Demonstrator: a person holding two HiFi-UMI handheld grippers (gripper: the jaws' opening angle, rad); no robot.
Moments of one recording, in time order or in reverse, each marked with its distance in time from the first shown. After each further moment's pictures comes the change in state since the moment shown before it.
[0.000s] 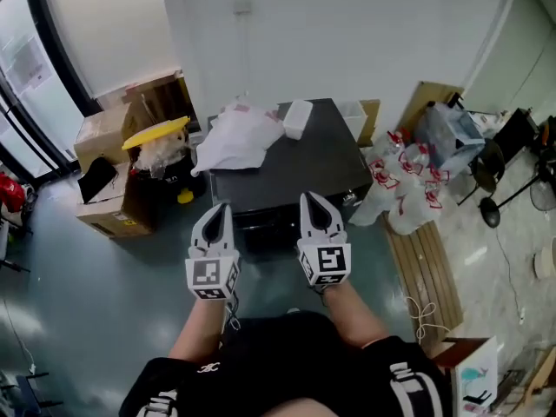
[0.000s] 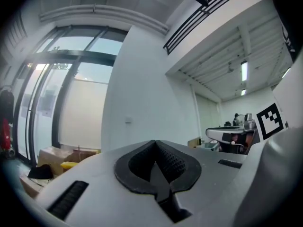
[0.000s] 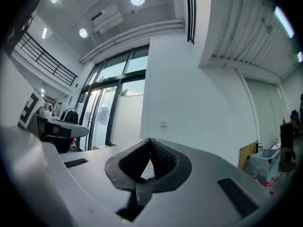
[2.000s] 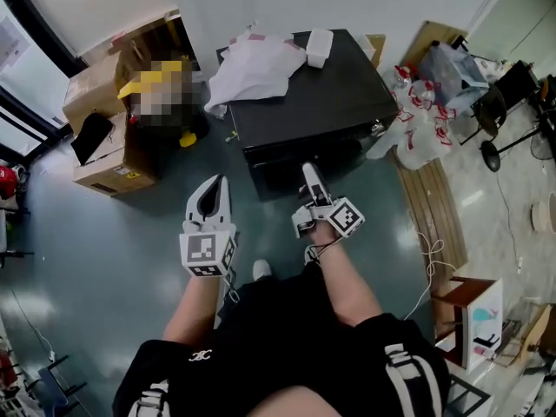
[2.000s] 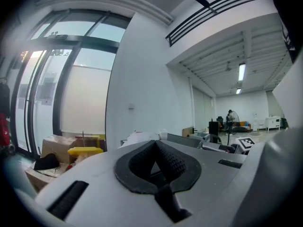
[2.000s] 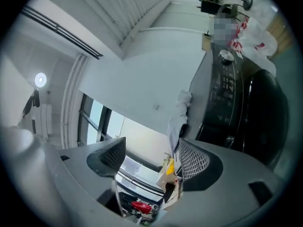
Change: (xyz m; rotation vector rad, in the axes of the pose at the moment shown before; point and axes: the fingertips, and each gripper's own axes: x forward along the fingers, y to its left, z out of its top) left arm -0.100 0.093 -0.061 -0.030 0.144 -0.092; right arm -0.027 0.105 -0.156 1.231 -0.071 0.028
